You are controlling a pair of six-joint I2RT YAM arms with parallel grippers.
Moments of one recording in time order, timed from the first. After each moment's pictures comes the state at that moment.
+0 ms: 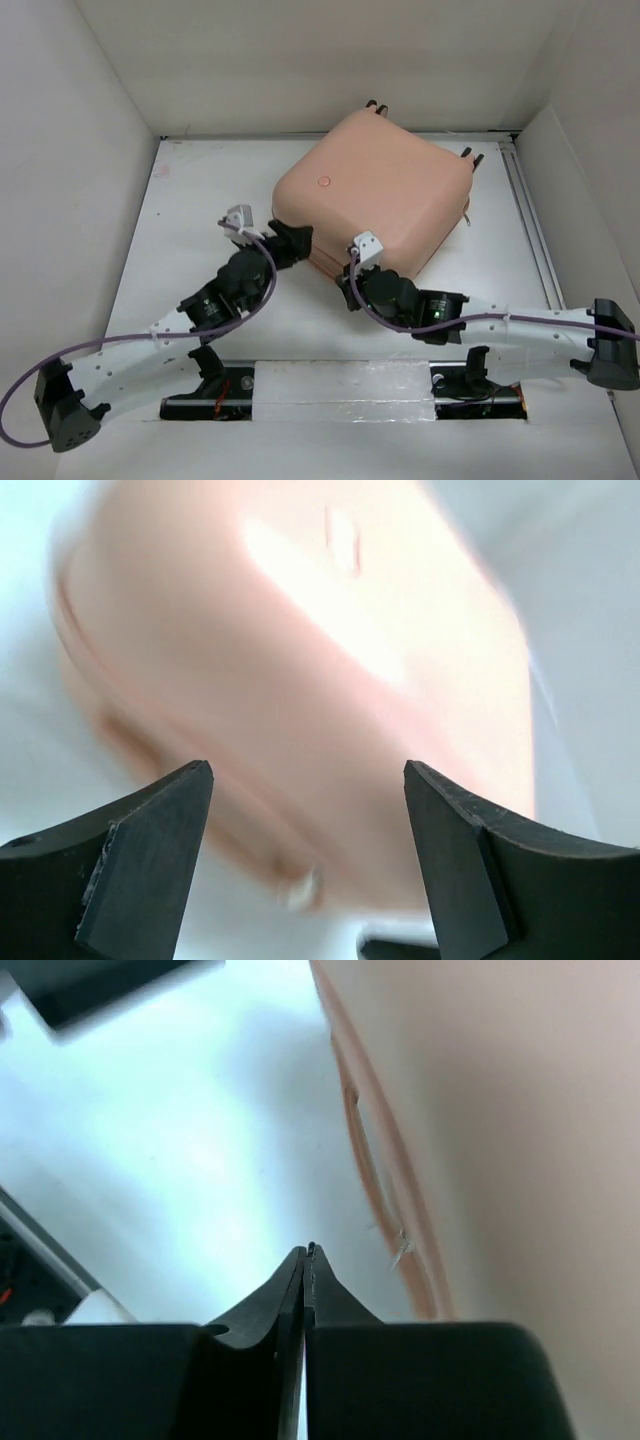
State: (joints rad) left arm -0.98 0.79 0.56 0.05 -0.62 -0.83; right arm 1.27 1.13 0.74 0.00 0.55 0.37
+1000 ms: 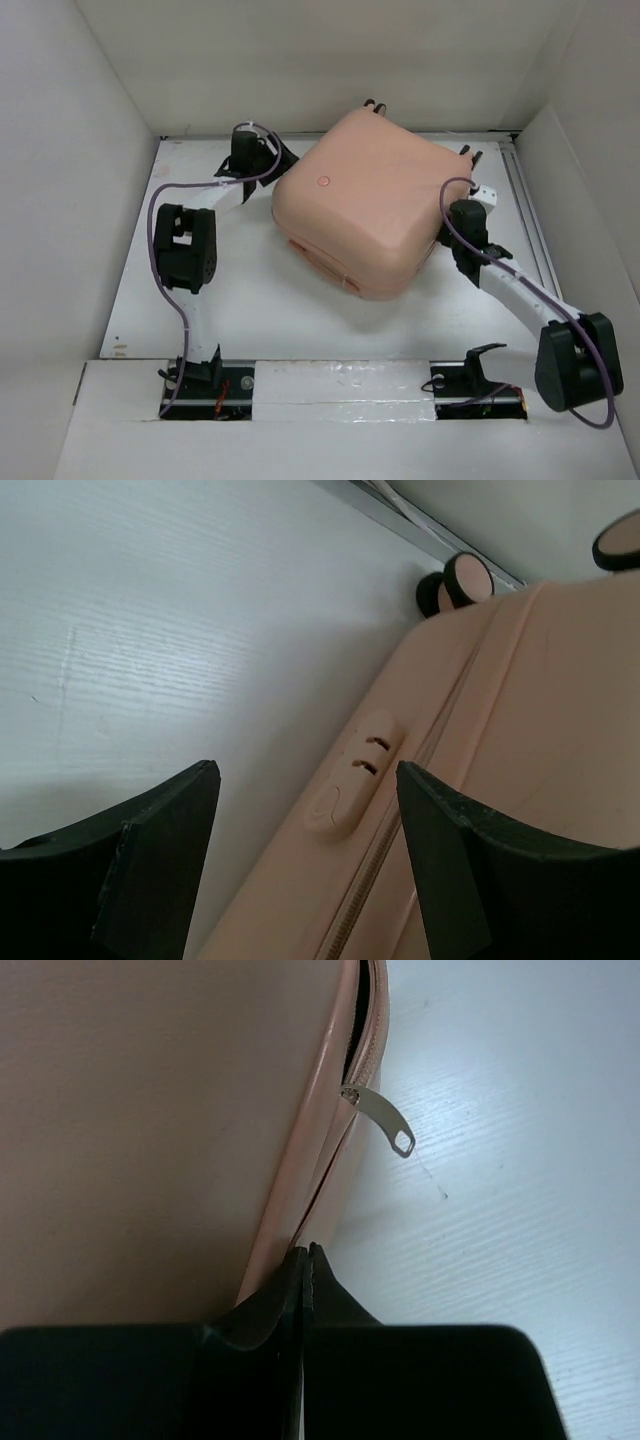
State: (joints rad) left arm -0.20 2.02 1.48 0.04 0.24 -0.76; right arm 0.24 1.18 0.65 -0.04 0.38 0.49
